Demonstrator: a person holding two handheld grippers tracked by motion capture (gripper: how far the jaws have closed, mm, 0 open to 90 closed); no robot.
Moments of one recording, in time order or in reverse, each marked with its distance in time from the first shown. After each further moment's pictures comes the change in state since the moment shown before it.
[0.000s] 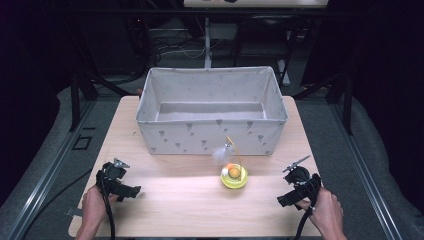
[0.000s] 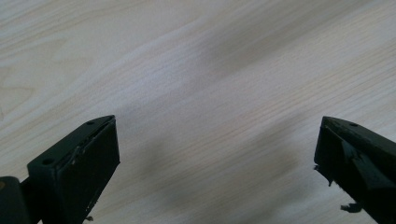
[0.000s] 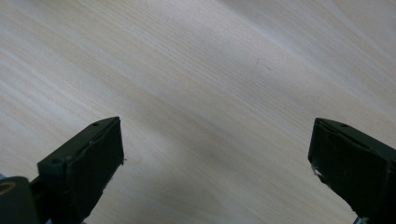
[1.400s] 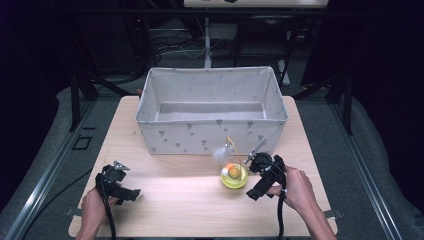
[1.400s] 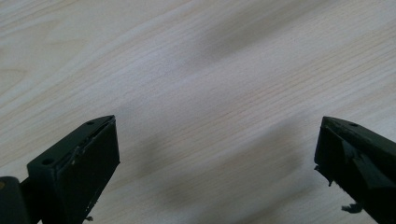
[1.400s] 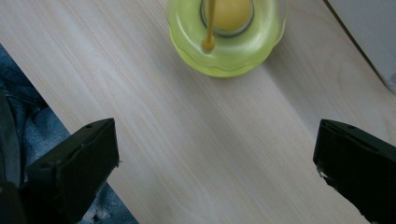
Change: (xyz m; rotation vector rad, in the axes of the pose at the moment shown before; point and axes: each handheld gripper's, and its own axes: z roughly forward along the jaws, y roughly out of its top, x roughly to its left) left arm -0.004 -0.005 0.000 0.040 0.006 -0.009; right arm 0.069 0.084 -0.029 0.011 0.143 -0.346
